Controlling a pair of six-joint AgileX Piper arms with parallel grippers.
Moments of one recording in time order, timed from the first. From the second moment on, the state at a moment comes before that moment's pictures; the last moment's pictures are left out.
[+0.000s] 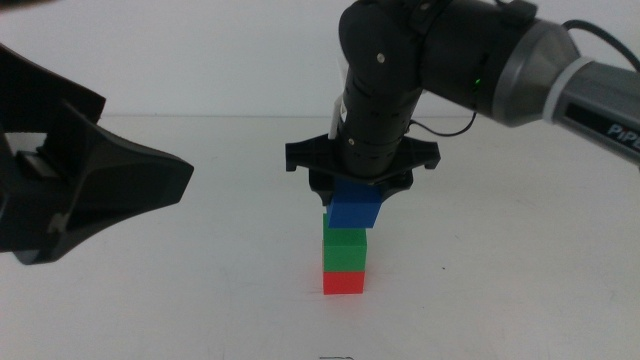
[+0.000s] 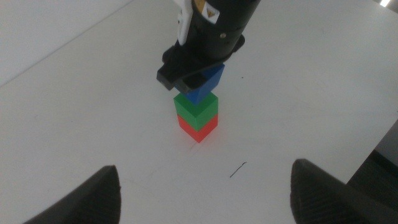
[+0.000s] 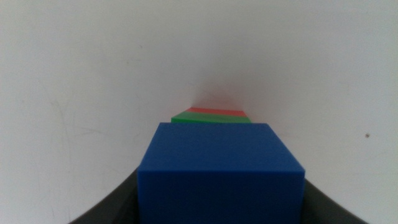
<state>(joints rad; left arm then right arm) -0.76 0.91 -1.33 0.02 1.15 0.04 0.76 1.95 -1.84 -0.12 1.24 0.70</state>
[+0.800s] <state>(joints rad) -0.76 0.91 -1.33 0.02 1.15 0.04 0.77 2.02 -1.85 -0.12 1.24 0.73</state>
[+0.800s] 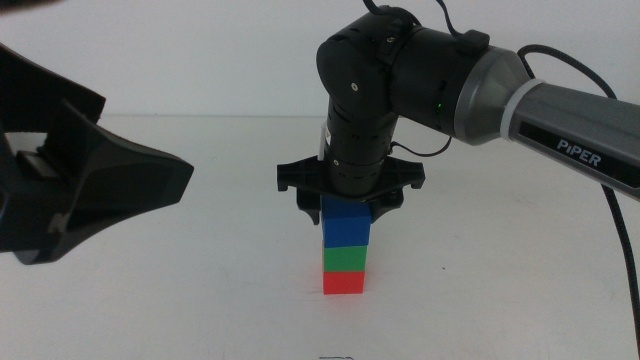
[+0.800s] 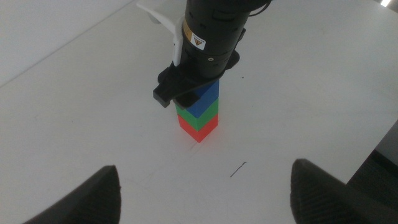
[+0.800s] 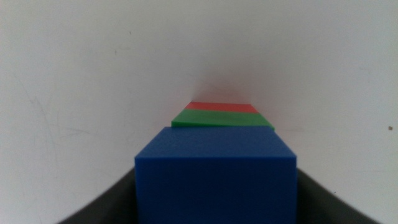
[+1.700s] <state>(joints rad) -0.76 0.91 -1.33 0.02 1.15 0.04 0.66 1.63 -1.85 -0.10 1.25 0.43</state>
